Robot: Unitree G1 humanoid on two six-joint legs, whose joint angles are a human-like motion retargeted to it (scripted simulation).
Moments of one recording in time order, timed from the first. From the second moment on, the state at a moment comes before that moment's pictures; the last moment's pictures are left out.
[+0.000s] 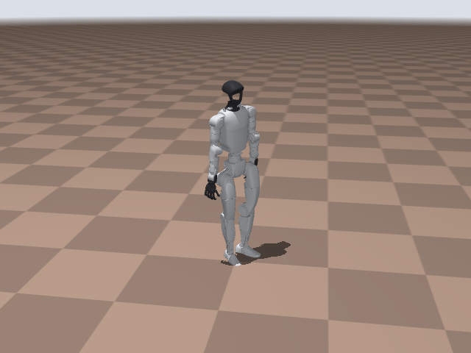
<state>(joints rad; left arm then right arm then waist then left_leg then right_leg) -0.11 0.05 0.00 1.70 -0.15 0.12 -0.07 -0.03 -0.16 -0.05 1.54 -0.40 0.11 -0.02 -0.02 0.01 0.03 -0.02 -0.05 0.30 0.05 -0.07 0.01 0.02 0.01 -0.27 -0.01 0.02 -0.09</state>
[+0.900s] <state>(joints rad) -1.31 0.29 -0.08 1.57 -0.45 -0.08 0.17 -1.14 -0.20 -0.01 1.27 0.25 -0.03 0.10 0.02 -0.02 -0.21 -0.03 -0.05 0.31 0.06 -0.10 0.01 0.00 0.04 -0.26 -0.01 -0.02 -0.11</state>
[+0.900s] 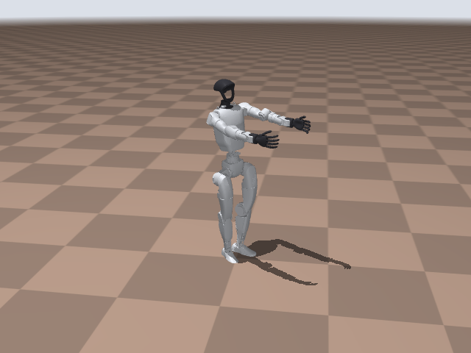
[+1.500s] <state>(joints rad) -0.31 0.11 0.02 1.04 -0.35 -0.02 -0.01 -0.23 -0.09 -0.01 0.90 -0.19 -0.18 0.23 -0.03 0.01 -0.13 -0.04 -0.06 0.30 0.05 -0.10 0.01 0.00 0.03 -0.27 -0.01 -0.01 -0.11</state>
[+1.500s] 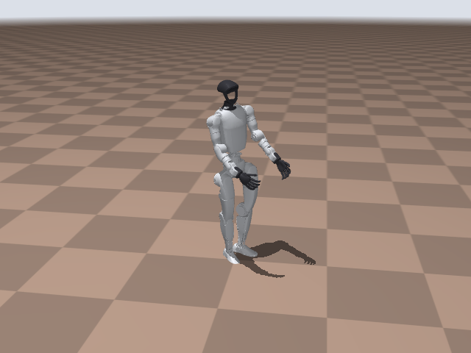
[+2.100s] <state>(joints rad) -0.03 0.00 0.05 1.68 -0.13 0.12 0.06 0.04 -0.15 -0.07 1.41 -0.59 0.03 0.03 0.01 0.02 -0.05 -0.04 -0.05 0.34 0.05 -0.09 0.00 0.00 0.04 -0.24 -0.02 0.00 -0.11</state>
